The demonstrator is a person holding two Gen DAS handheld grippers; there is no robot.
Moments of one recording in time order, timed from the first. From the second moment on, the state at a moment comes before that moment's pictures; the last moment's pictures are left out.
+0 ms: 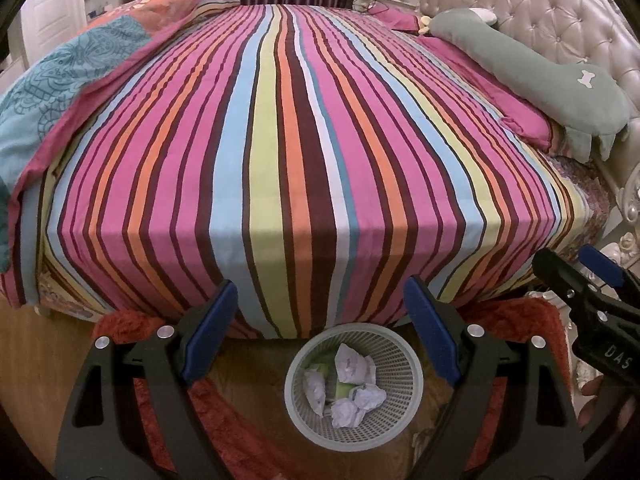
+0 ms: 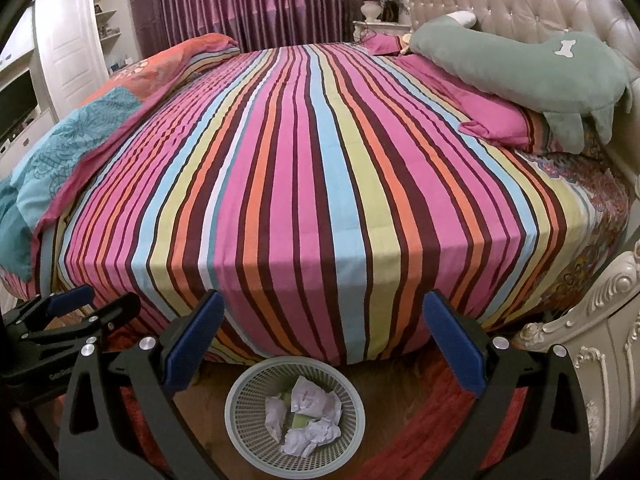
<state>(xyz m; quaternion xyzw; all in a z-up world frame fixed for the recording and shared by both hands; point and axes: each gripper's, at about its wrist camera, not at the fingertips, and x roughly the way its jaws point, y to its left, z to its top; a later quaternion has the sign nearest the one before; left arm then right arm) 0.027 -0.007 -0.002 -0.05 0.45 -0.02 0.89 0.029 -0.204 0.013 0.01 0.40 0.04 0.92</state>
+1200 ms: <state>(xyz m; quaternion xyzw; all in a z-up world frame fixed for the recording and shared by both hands) 0.027 -0.007 0.002 -0.05 0.45 -0.02 0.89 0.030 -0.205 0.015 0.01 0.40 0.04 0.92</state>
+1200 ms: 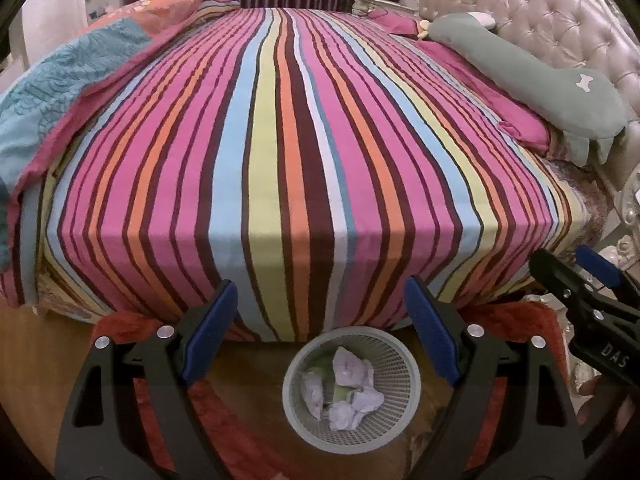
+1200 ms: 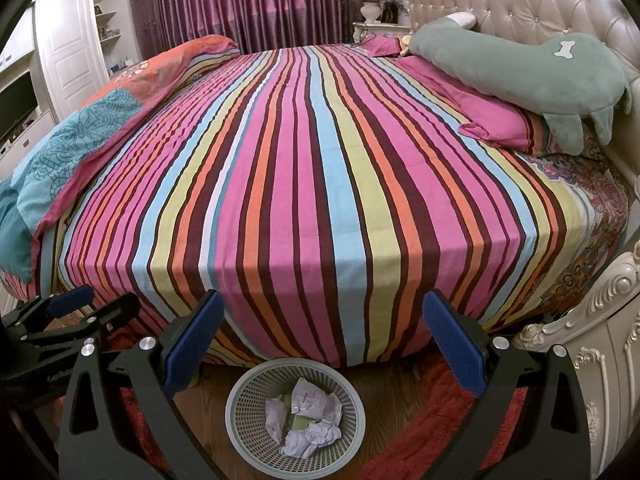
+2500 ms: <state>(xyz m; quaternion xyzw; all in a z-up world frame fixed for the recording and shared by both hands) 0.023 -0.006 0.024 -0.02 0.41 0.04 0.91 0.030 -0.203 0.015 0.02 0.40 0.04 0.92</state>
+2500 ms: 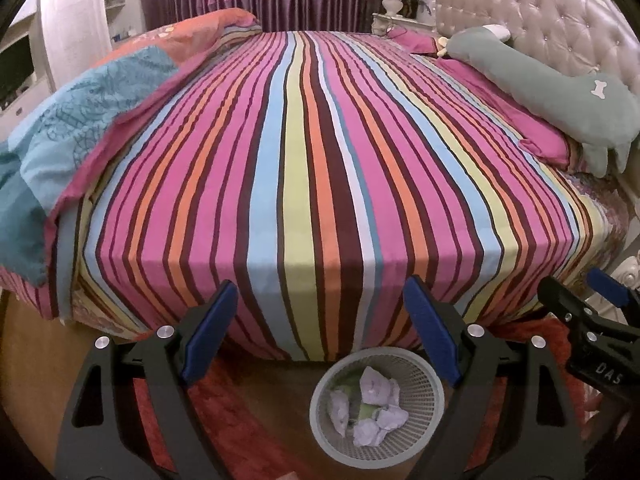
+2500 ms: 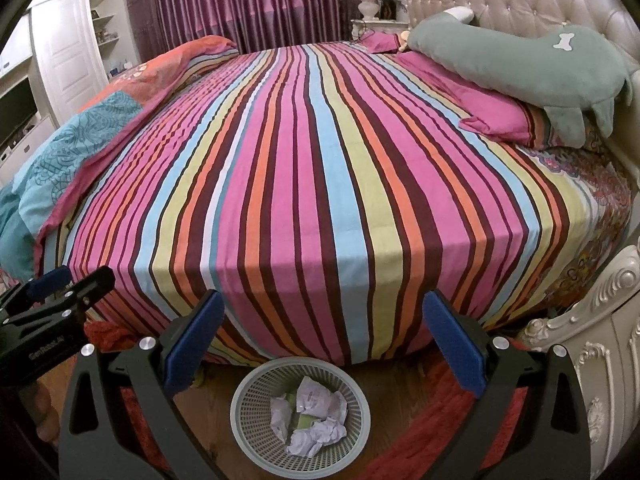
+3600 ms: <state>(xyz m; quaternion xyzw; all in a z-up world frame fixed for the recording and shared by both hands) 0.098 -0.023 -0.013 0.00 0.47 0.01 0.89 0.084 -0.209 -0.029 0.03 0.46 0.02 0.89</state>
